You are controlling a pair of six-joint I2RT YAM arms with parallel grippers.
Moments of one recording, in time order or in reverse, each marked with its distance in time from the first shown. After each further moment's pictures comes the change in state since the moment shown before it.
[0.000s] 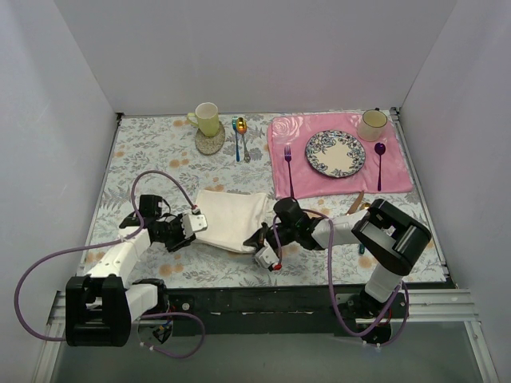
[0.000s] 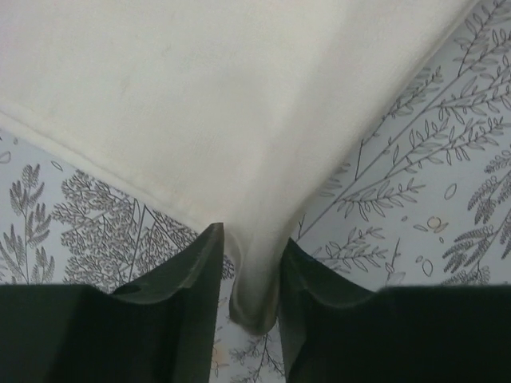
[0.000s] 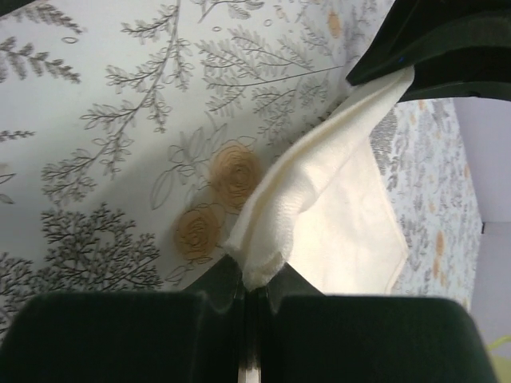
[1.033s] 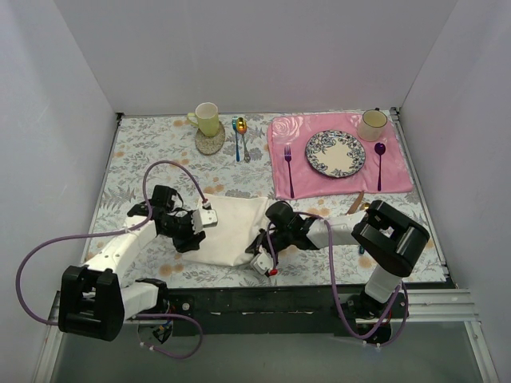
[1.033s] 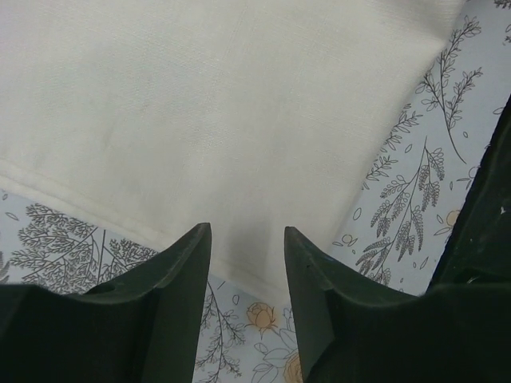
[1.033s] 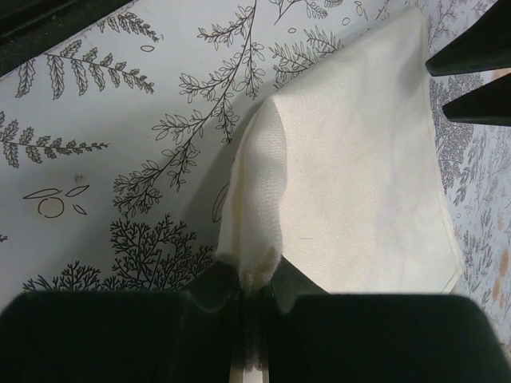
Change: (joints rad) left arm -0.143 0.042 0.151 -0.200 -0.007 -0.125; right arm 0.060 0.002 0.060 -0.259 0.084 -0.069
